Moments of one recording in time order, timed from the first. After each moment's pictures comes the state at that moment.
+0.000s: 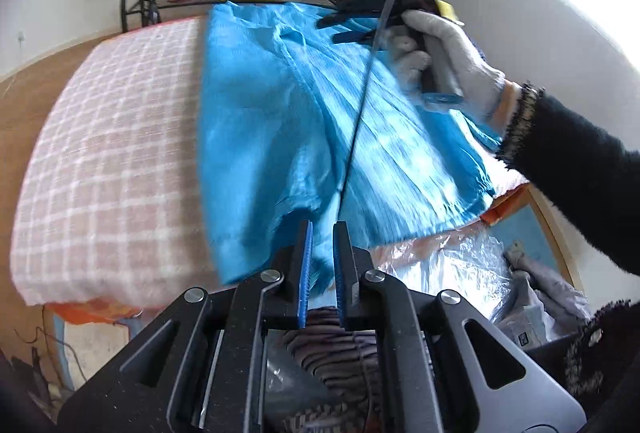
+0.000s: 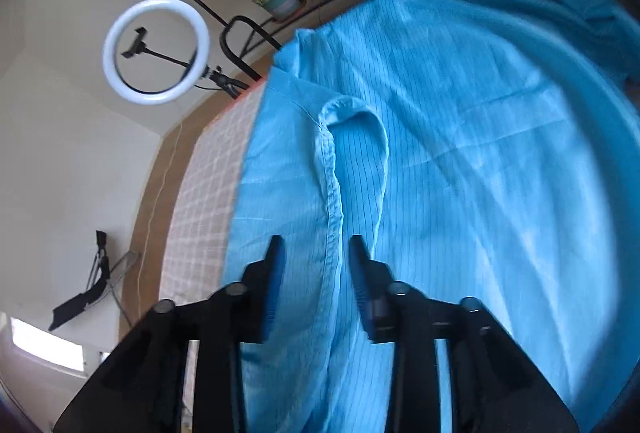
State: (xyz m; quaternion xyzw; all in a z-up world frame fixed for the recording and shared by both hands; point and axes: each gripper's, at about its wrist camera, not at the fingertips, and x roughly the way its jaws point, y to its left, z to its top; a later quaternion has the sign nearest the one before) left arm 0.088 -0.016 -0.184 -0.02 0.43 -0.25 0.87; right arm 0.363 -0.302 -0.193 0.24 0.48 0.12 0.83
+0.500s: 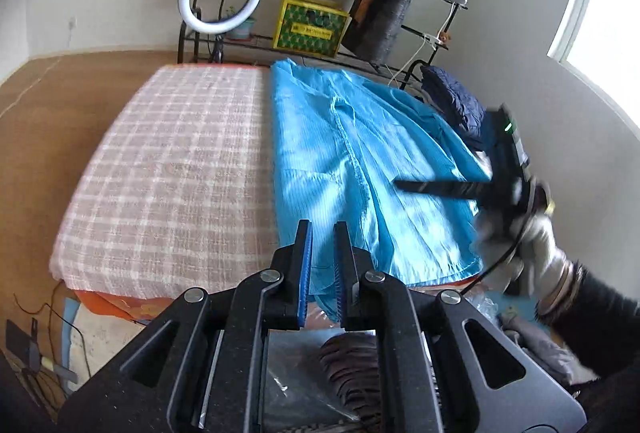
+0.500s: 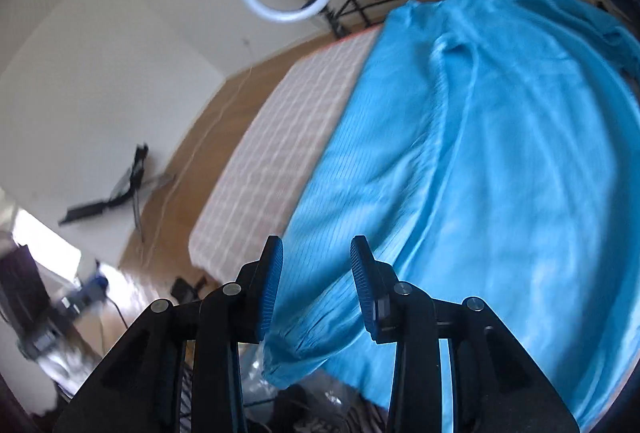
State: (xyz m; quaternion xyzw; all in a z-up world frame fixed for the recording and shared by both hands) left arm 0.083 0.066 -0.129 -0.10 0.38 -0.19 0.90; right arm 0.199 -0.202 -0.190 0.13 0.50 0.25 0.82
